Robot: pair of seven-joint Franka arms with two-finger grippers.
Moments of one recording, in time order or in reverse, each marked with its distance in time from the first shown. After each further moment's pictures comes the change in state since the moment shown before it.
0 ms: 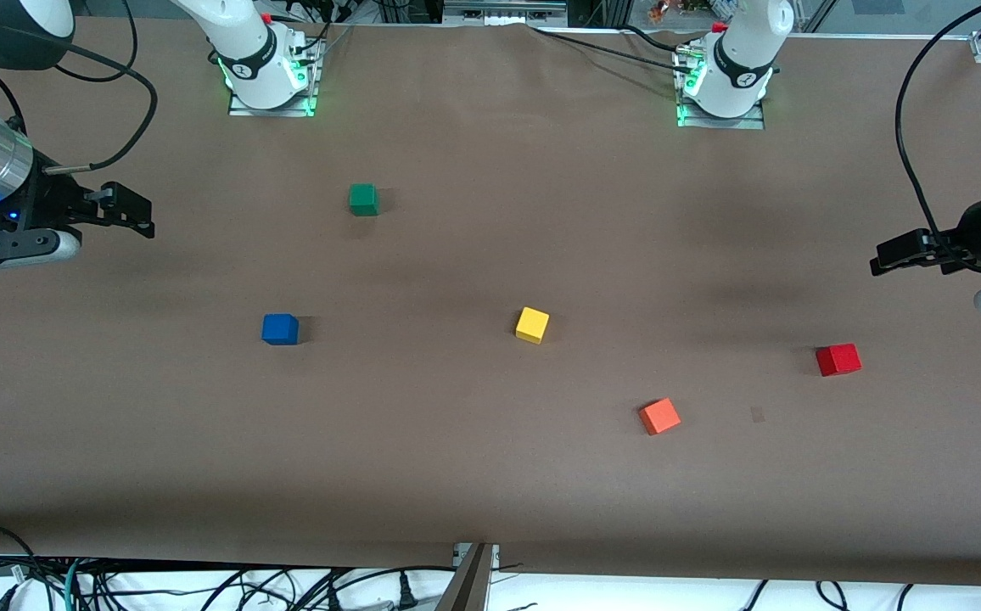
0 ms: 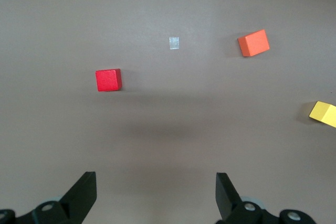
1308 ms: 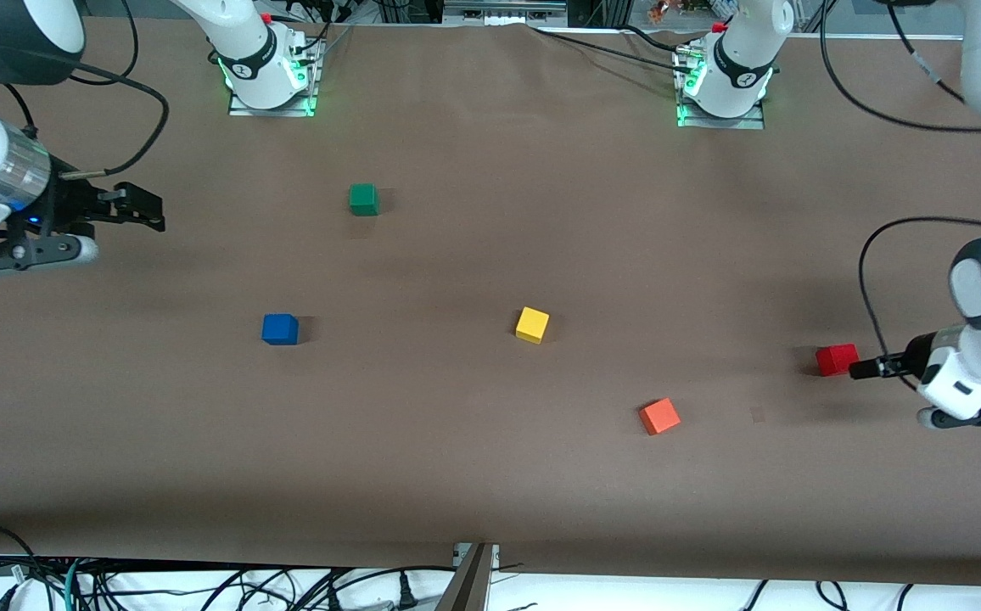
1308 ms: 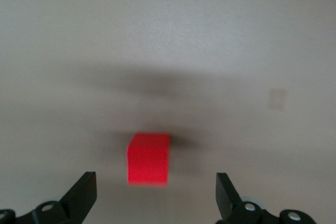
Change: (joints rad) left arm 0.120 0.434 0.023 -0.084 0.102 0.525 0.010; right arm 0.018 0.029 0.006 -0.005 0.000 -0.069 0.000
